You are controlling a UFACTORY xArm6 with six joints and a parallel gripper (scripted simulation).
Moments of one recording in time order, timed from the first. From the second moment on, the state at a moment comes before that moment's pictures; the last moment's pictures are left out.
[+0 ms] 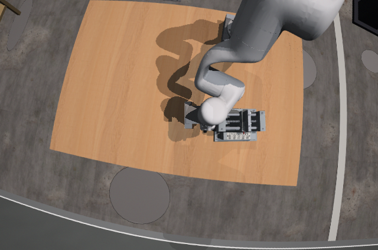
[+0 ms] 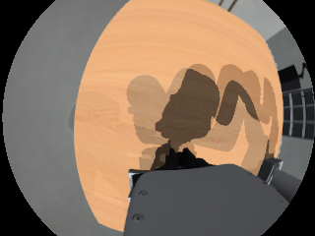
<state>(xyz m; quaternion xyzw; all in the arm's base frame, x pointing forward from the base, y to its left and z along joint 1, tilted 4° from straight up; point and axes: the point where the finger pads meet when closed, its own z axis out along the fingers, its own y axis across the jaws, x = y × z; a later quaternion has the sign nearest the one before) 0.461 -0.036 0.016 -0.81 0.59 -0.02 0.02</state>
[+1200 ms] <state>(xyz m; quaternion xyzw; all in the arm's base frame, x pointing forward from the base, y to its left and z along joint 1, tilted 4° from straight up) 0.454 -0.037 0.063 -0.81 0.59 -0.02 0.02</state>
